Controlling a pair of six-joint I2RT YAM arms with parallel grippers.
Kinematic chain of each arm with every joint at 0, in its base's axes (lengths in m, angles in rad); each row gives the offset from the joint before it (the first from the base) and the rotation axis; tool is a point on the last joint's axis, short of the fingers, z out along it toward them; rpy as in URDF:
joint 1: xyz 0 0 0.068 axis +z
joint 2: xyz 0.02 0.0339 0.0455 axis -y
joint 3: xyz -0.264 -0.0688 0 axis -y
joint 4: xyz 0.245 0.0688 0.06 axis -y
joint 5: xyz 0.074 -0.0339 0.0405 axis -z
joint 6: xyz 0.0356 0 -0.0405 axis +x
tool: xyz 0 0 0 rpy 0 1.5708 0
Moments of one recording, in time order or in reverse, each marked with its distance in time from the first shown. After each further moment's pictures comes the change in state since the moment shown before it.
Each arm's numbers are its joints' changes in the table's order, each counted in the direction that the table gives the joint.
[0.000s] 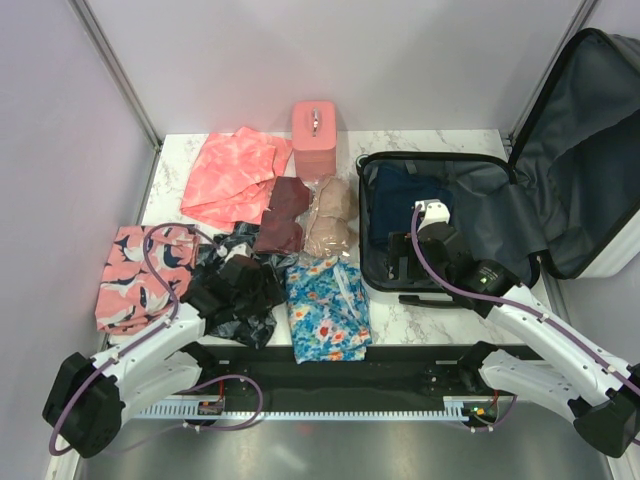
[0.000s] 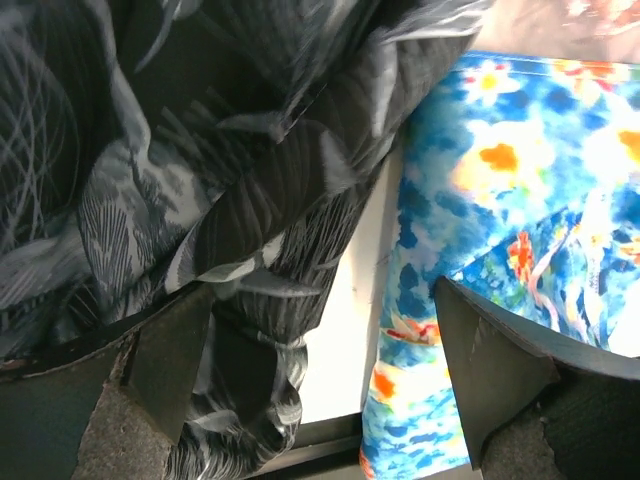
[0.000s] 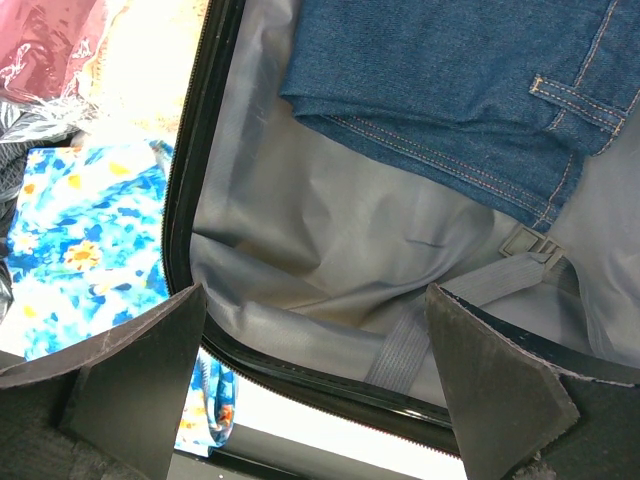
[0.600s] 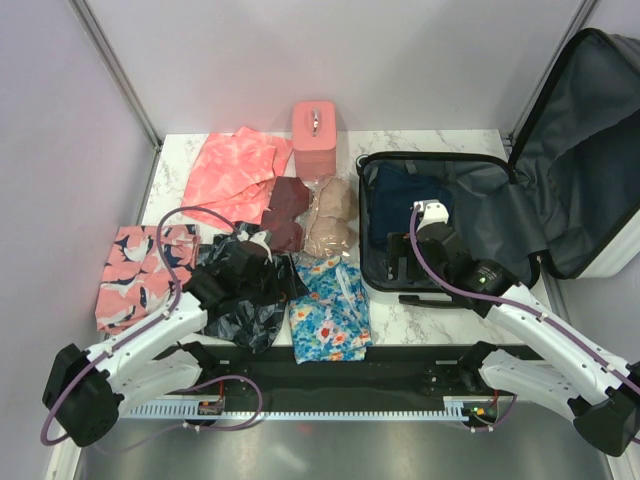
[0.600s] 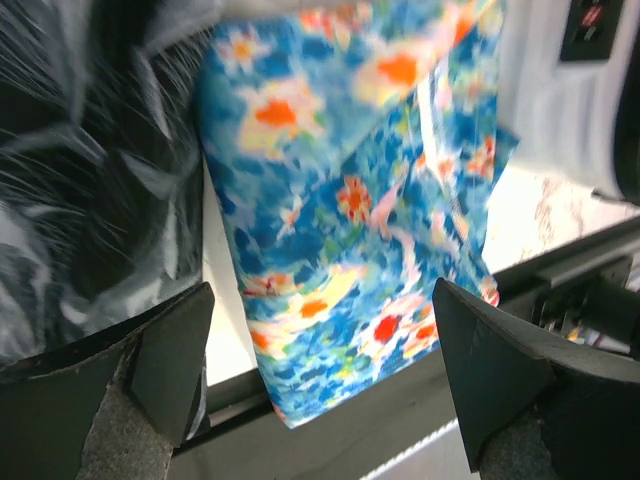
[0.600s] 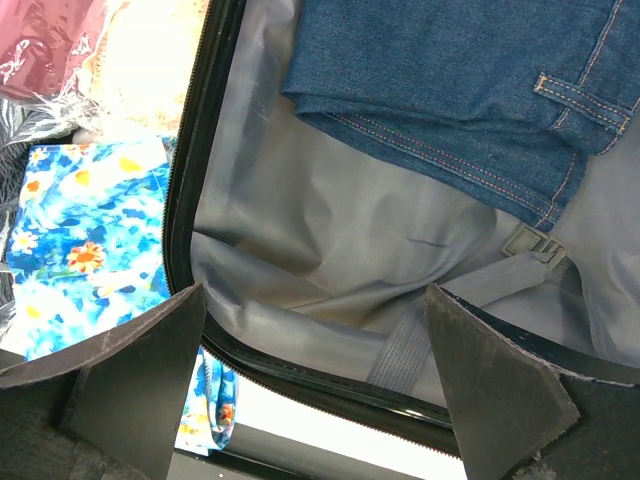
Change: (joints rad) left arm -0.077 -0.043 0.186 -0.042 0.151 0.051; right arm 0.006 -0.004 0.000 0.000 0.000 0.001
